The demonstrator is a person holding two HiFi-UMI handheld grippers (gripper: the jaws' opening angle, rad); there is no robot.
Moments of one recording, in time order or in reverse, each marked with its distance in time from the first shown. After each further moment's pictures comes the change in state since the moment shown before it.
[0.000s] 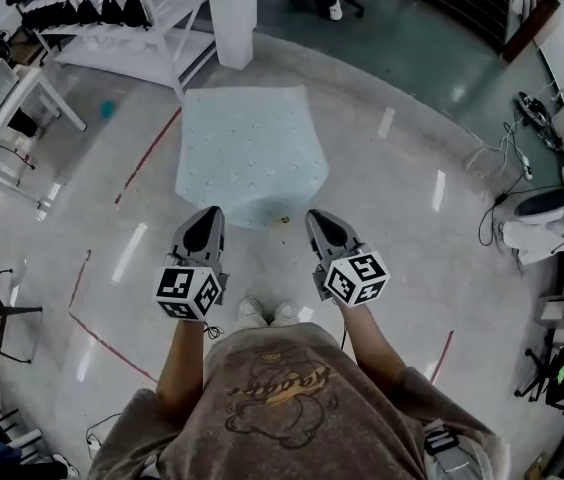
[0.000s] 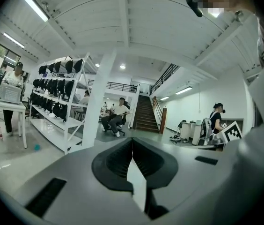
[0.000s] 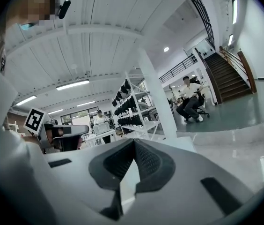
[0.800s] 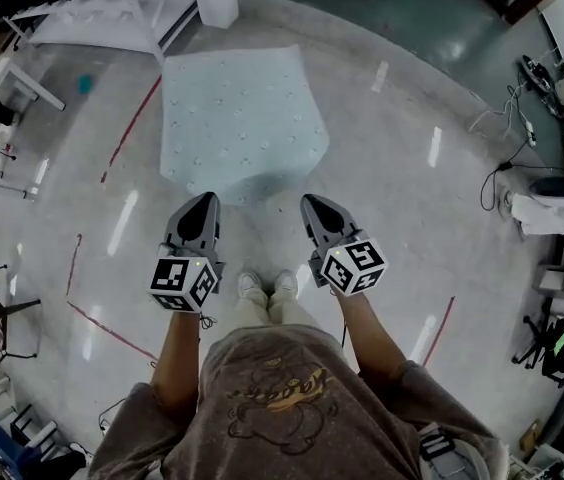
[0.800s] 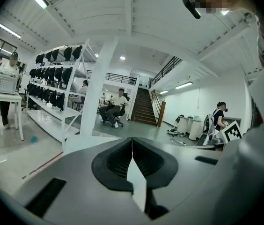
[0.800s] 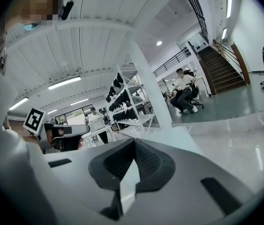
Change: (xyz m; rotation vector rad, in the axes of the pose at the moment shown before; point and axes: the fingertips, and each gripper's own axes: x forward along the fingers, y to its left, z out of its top) left arm 0.043 0.026 -0.042 -0.024 0.101 -0.036; right arm 0.033 -0.025 -0.041 0.062 0.060 -0.052
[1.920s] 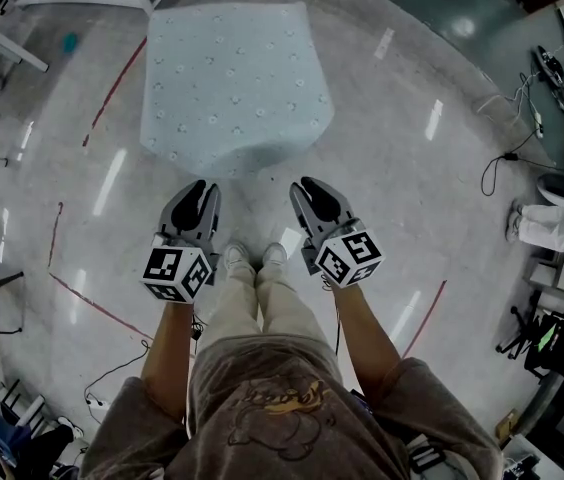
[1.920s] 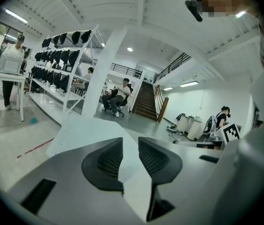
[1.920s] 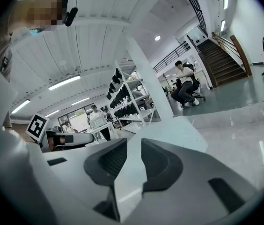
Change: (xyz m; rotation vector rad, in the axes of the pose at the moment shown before) left arm 0.024 0.015 -0.092 -0.118 0.094 0.000; right arm 0.022 -0.025 -0.061 0.042 0.039 0.032
